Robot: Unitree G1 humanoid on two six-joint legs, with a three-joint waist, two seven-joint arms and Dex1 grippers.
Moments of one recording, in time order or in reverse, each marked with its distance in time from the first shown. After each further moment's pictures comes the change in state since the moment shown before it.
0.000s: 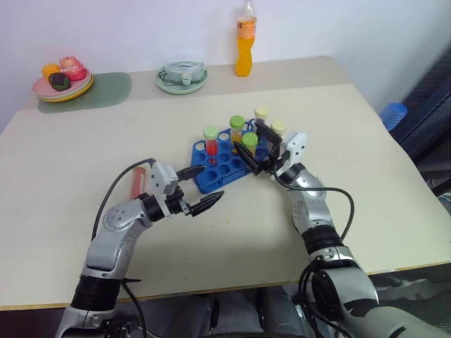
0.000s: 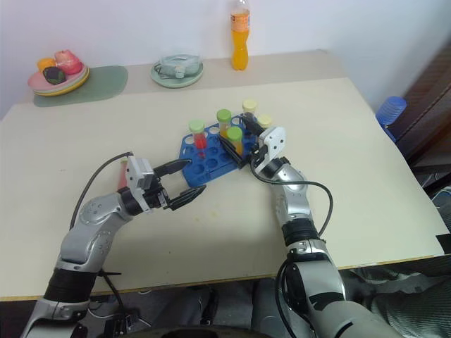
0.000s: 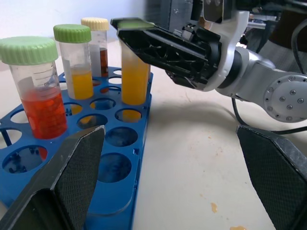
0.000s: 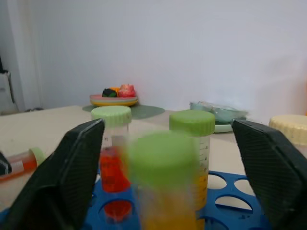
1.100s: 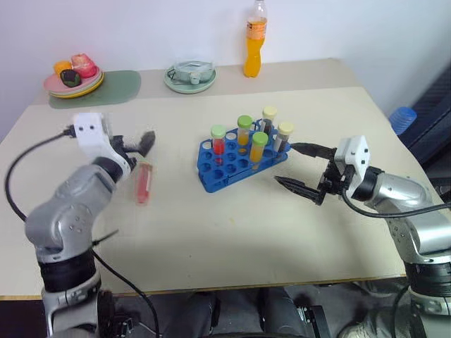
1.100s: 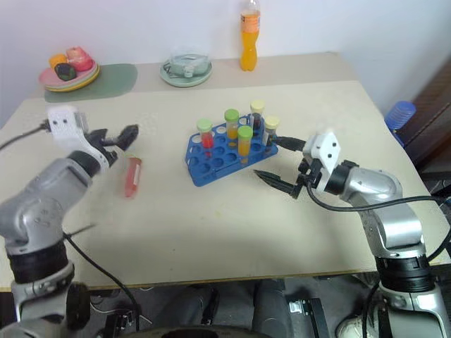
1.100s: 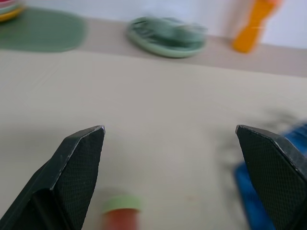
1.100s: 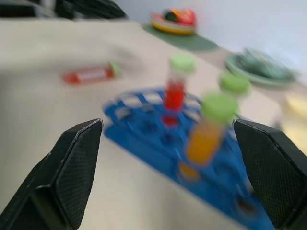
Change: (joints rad) left arm -0.380 0.015 0.494 -0.209 -0.287 1.086 1.009; right arm 0.279 -0.587 -0.041 -0.934 0.272 0.813 0.129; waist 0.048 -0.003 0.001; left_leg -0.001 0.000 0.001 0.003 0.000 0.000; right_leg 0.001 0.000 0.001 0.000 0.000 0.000
